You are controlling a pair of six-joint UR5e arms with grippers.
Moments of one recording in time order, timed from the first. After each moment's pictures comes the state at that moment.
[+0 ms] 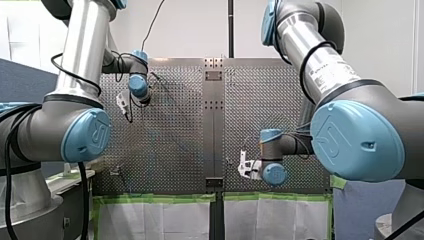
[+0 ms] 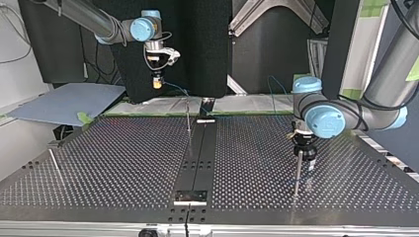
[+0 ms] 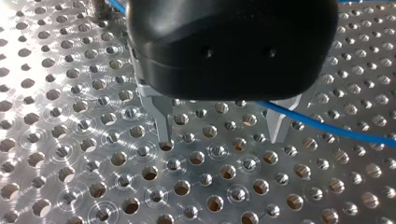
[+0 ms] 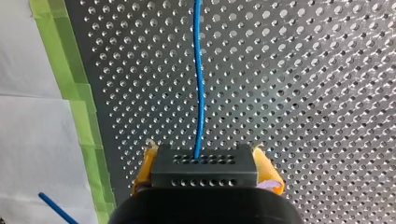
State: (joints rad) left arm 0.00 -1.87 -1.60 -2.93 -1.73 -1.98; right arm 2.07 -0.78 1.98 -1.07 1.69 1.66
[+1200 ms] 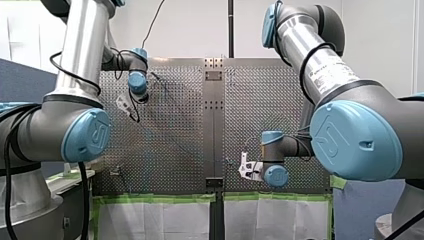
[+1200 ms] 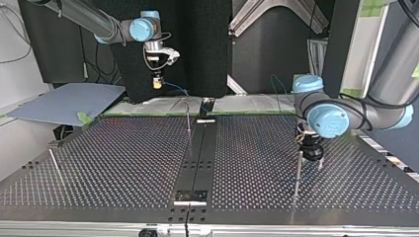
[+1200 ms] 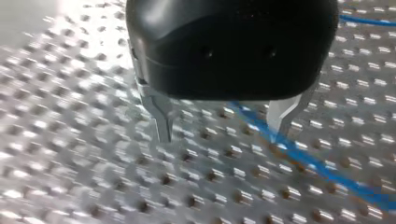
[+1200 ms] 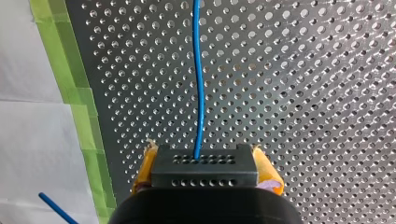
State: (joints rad) left arm 0.00 -1.84 -1.60 -2.95 -1.80 -2.28; right arm 2.06 -0.77 1.98 -1.08 1.66 1.66
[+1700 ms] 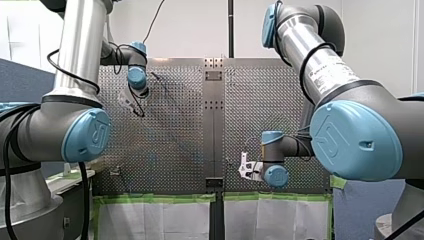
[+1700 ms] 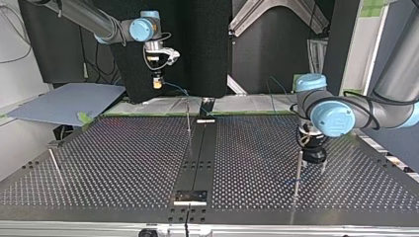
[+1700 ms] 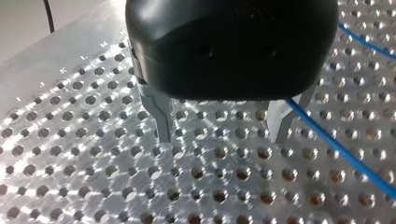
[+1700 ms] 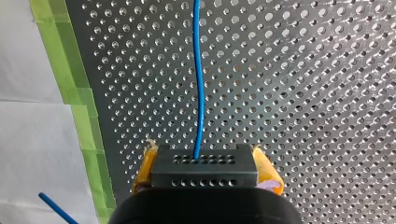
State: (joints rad) left arm -0.01 -1.80 -1.60 -2.95 -1.78 -2.42; right arm 2.05 -0.77 1.98 -1.08 1.66 1.66
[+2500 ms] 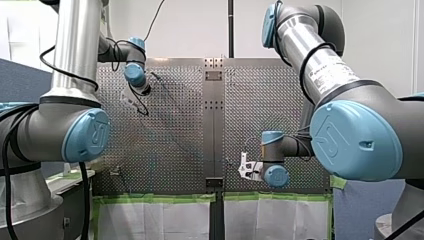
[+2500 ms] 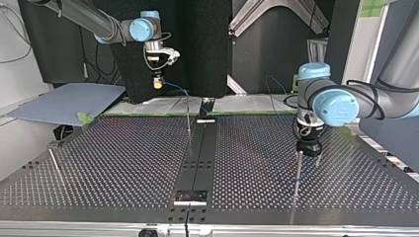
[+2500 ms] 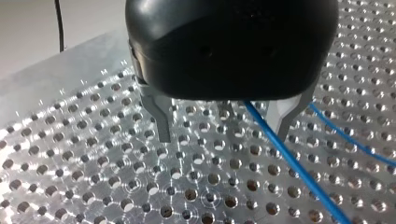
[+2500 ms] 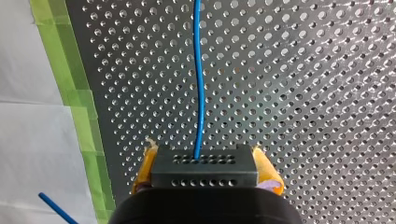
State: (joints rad) left arm -0.01 -1.73 -1.67 -2.97 -1.70 -2.53; right arm 2.05 -0.77 1.98 -1.08 1.66 1.66
